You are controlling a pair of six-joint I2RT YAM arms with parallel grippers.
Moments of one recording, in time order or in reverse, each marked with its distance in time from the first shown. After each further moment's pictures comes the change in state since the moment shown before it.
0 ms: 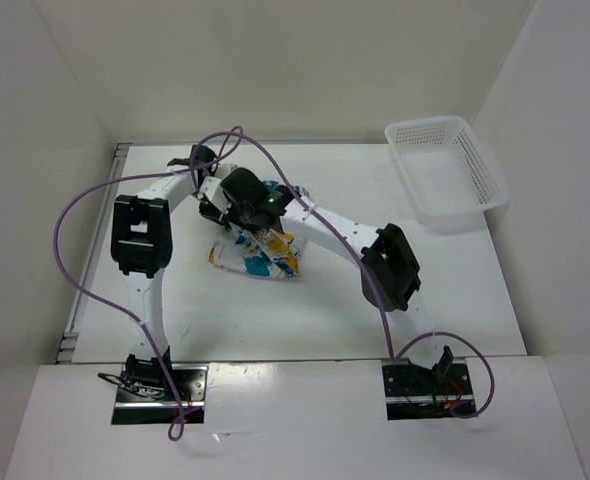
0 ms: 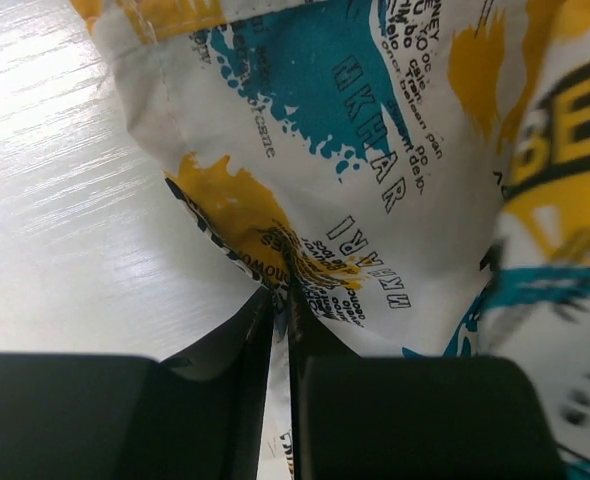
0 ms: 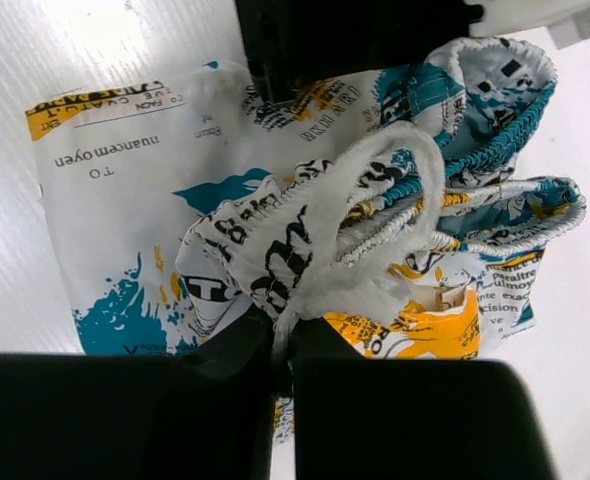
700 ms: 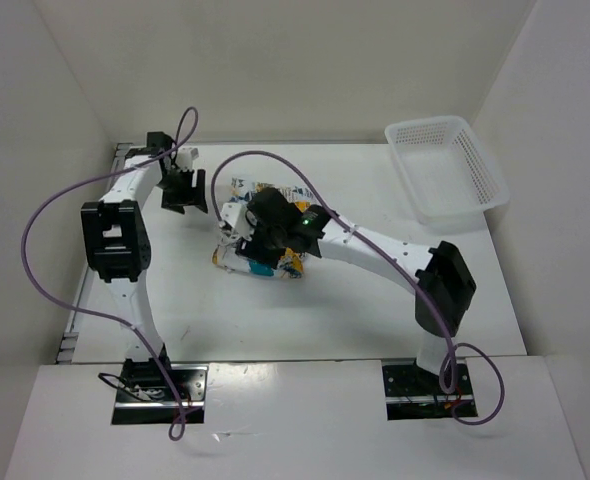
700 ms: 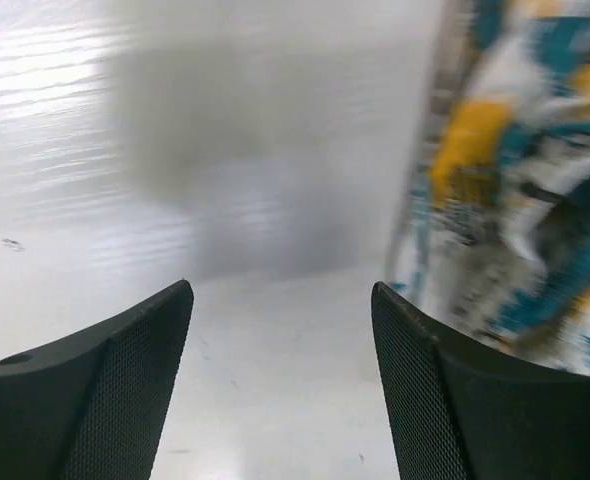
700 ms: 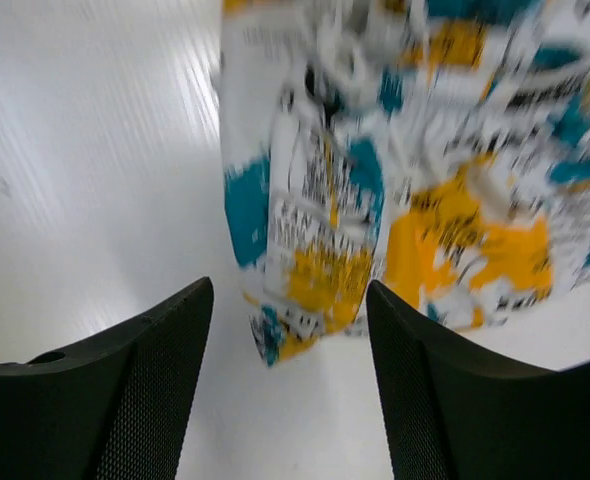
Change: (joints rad) left arm 0.206 -0.060 0.045 -0.079 -0.005 0.000; right arm 0.054 -0.343 -0.335 0.009 -0.175 0.003
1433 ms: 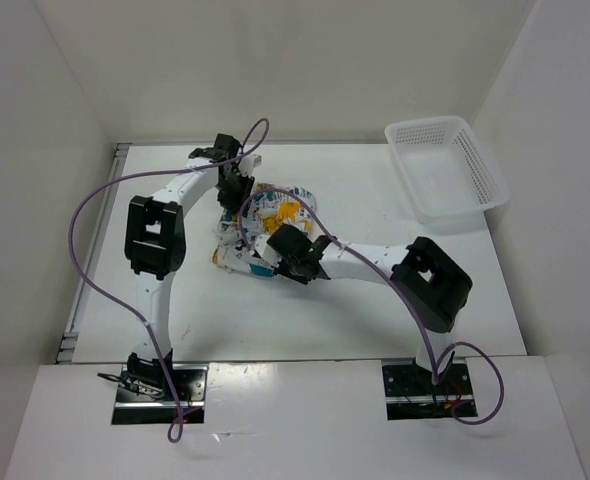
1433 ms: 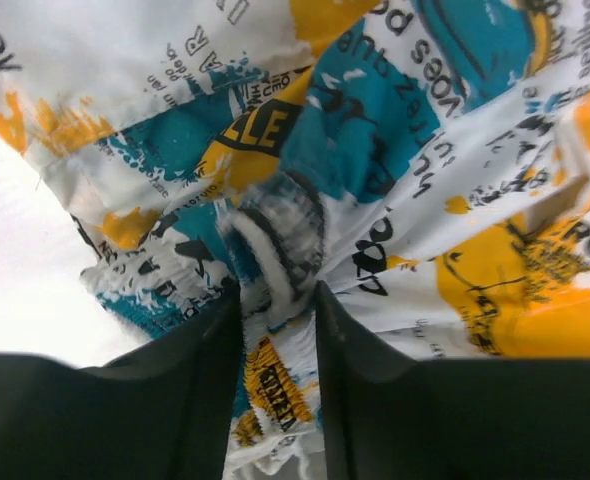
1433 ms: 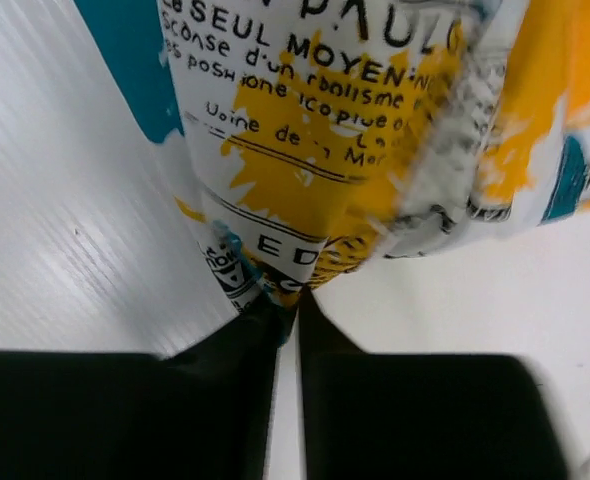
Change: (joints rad) left arm -0.327 0.079 0.111 0.022 -0.074 0.003; right arm -0.050 0.002 -0.465 0.196 0.219 0.031
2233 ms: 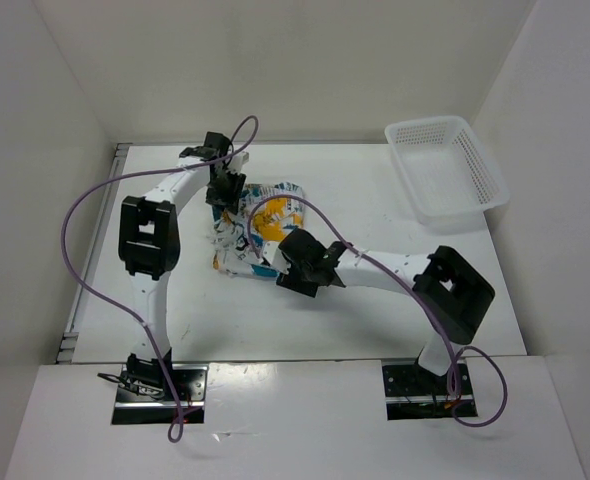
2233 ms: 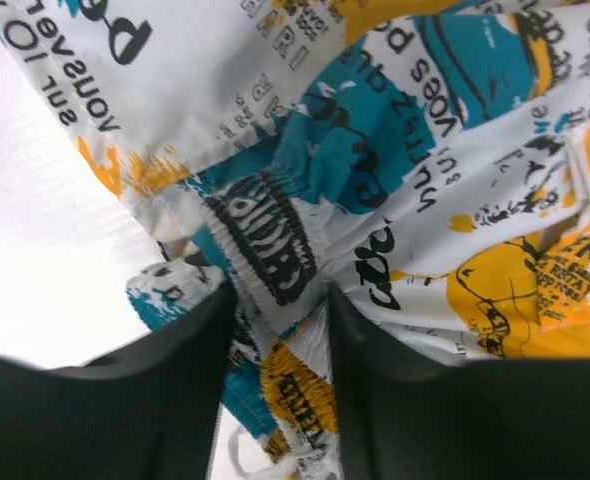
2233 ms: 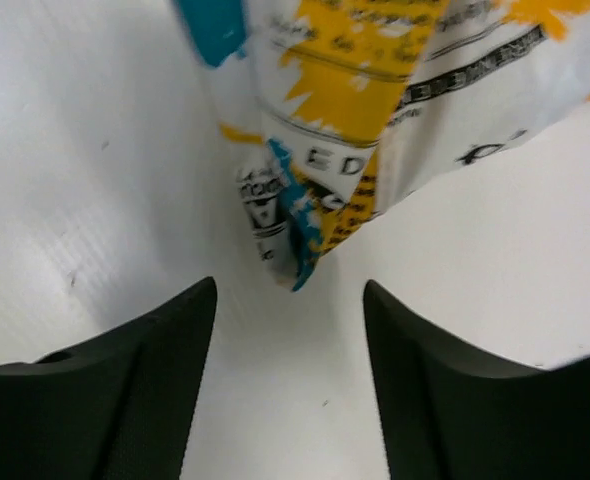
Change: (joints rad) left arm 0.047 -0.015 -0.013 0.015 -0.103 -0.003; right arm 0.000 -0.128 -0.145 0.047 -0.002 -0.045
